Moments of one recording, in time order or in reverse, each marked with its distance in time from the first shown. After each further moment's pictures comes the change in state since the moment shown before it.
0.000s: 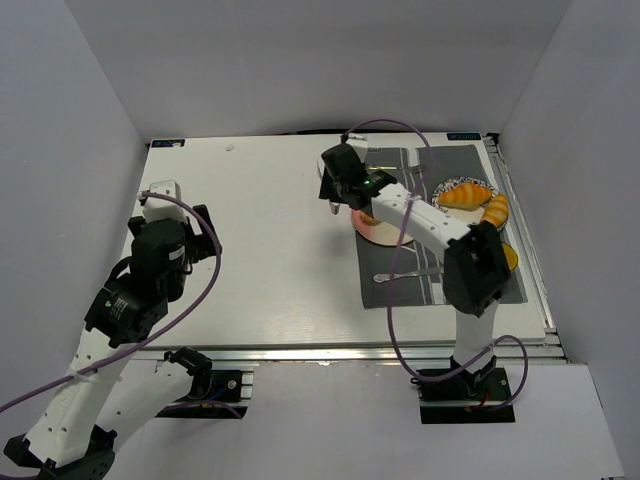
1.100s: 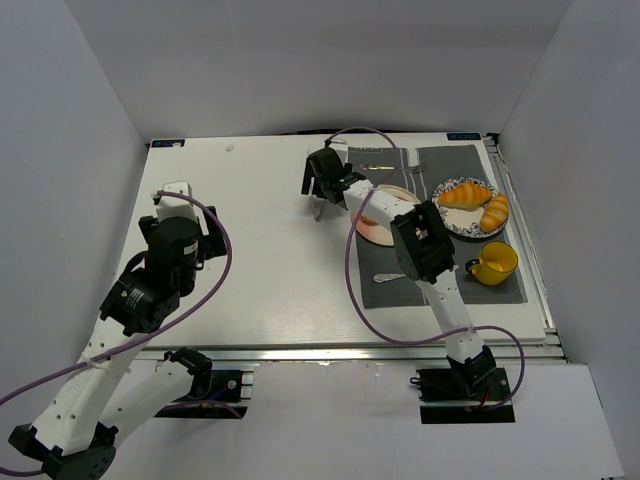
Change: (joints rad) left arm 0.000 0.032 -0.068 0.038 -0.032 0.015; right arm -0.062 0.550 0.367 0.203 -0.022 -0.049
